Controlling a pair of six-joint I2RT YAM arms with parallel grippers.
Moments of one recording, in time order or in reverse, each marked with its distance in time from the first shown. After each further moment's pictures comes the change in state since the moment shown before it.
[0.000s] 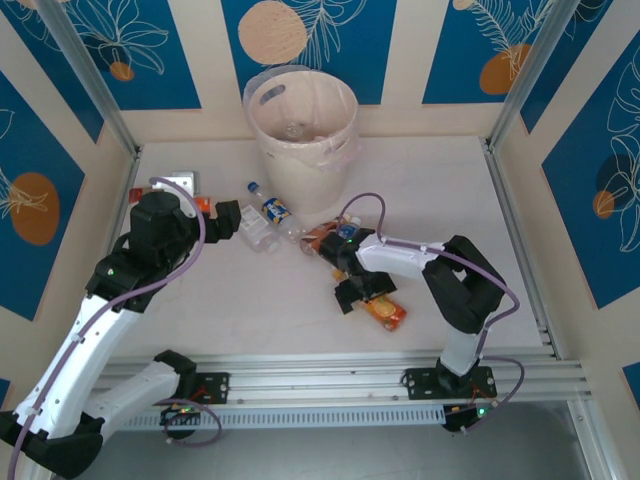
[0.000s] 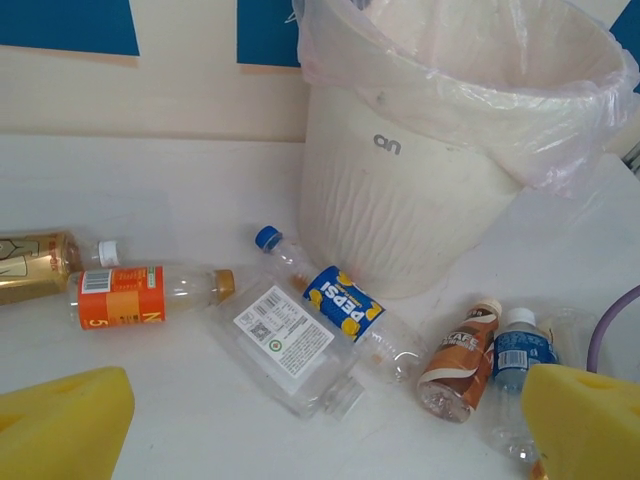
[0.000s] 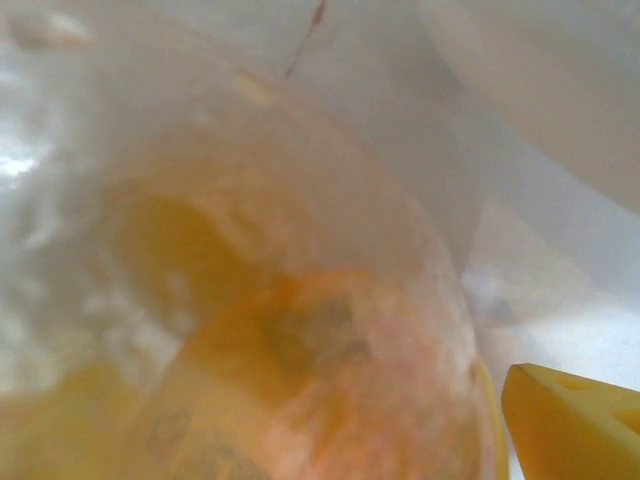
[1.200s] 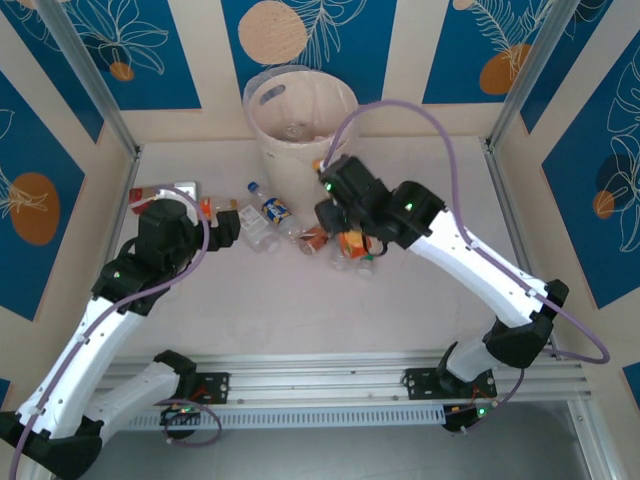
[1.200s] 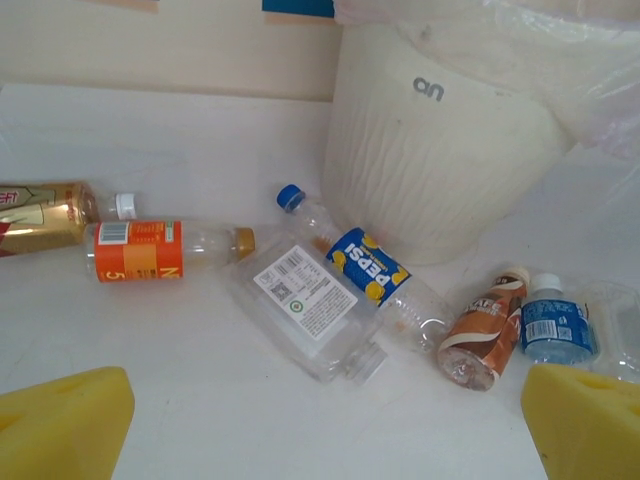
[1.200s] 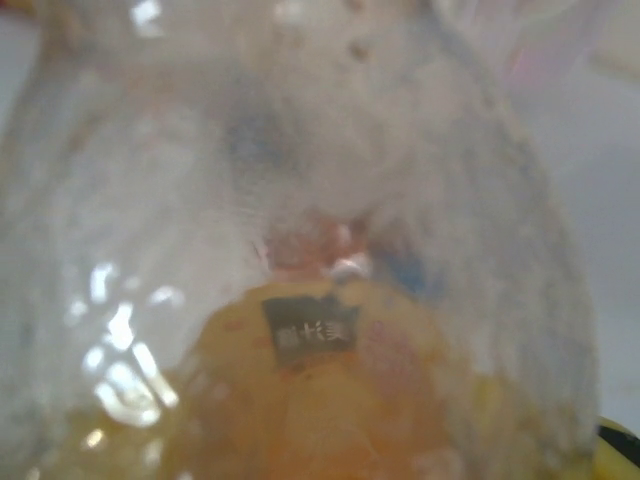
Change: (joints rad) left arm 0.000 -0.023 -0.076 -0.026 -0.025 -0.035; right arm 0.099 -0.289 0.691 -0.058 0.238 -0.138
